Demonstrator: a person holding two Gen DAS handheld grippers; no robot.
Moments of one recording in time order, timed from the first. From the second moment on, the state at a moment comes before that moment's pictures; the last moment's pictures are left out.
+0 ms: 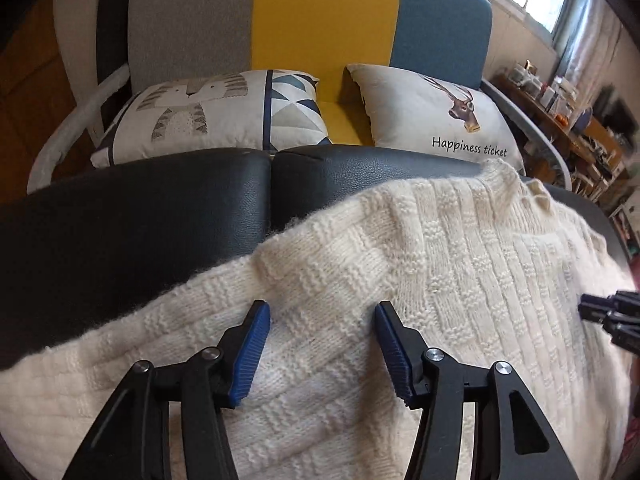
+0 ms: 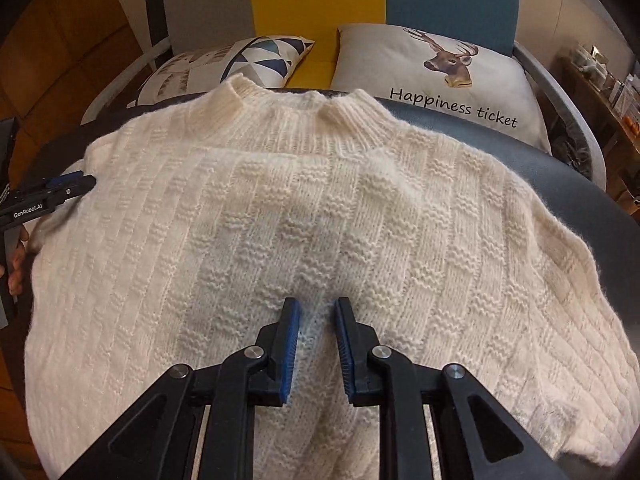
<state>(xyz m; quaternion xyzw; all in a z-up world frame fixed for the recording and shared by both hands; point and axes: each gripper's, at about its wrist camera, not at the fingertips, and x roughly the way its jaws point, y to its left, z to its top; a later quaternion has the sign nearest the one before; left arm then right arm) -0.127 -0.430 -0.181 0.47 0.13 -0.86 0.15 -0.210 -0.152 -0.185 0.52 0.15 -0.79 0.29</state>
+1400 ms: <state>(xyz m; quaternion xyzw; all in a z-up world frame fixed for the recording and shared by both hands) -0.178 -0.054 -0.186 0.51 -0.06 -0.83 -0.23 -0.292 0.147 -0.195 0.52 0.13 -0.85 0.05</state>
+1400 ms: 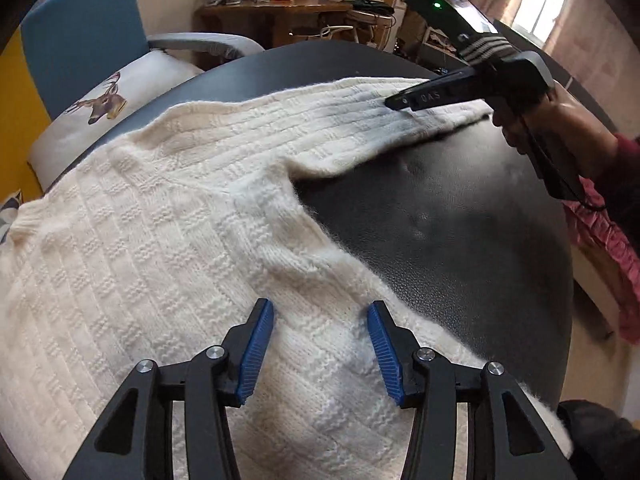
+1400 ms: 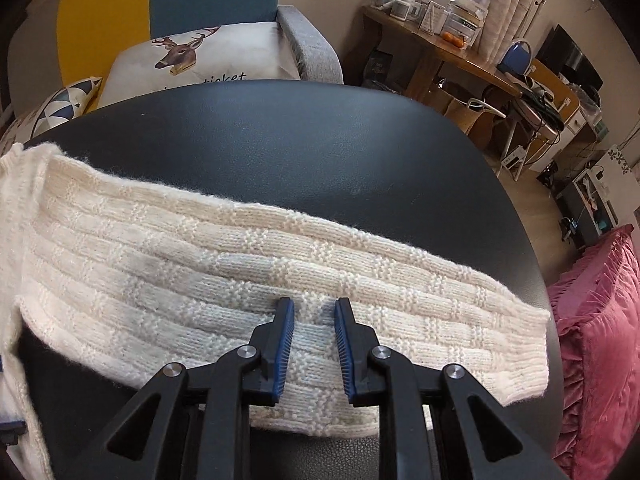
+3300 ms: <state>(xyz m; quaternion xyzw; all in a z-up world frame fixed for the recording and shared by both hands) -0.092 -0.214 -0.187 0.49 0.23 -0.84 -0.04 -0.218 0.396 -0.235 0.38 -0.53 -0.76 -0.03</state>
